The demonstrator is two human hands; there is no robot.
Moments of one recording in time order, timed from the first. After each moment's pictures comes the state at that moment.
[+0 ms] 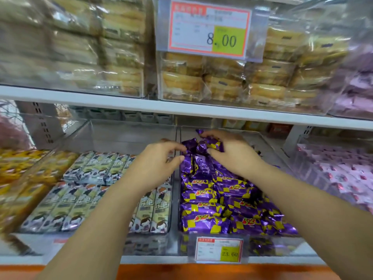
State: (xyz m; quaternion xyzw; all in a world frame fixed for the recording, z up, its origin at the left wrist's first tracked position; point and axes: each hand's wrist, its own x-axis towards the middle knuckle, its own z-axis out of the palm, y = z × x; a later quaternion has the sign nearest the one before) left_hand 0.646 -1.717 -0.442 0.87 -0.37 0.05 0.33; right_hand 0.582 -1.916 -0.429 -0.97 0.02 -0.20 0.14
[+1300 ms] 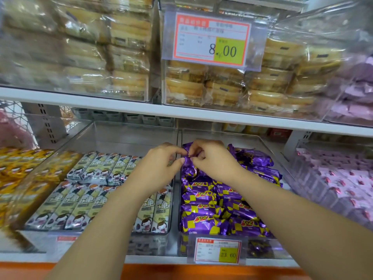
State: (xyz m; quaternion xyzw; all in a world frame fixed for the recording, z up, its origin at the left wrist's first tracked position) left_hand 0.639 -1.716 -0.446 0.85 -0.37 0.06 0.37; right_hand 0.596 -1.878 -0.436 -0.95 0.00 -0.19 0.24
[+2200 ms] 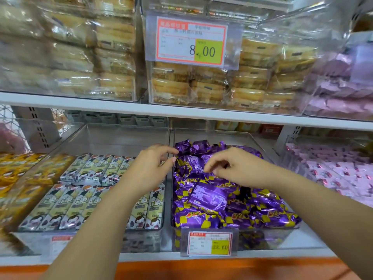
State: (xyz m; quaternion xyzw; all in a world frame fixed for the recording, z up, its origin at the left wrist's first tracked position) left_hand 0.636 -1.715 -0.450 0.86 -0.36 0.05 0.37; right_hand 0.529 -1.912 -0.406 -0.97 -0.02 0.01 0.25
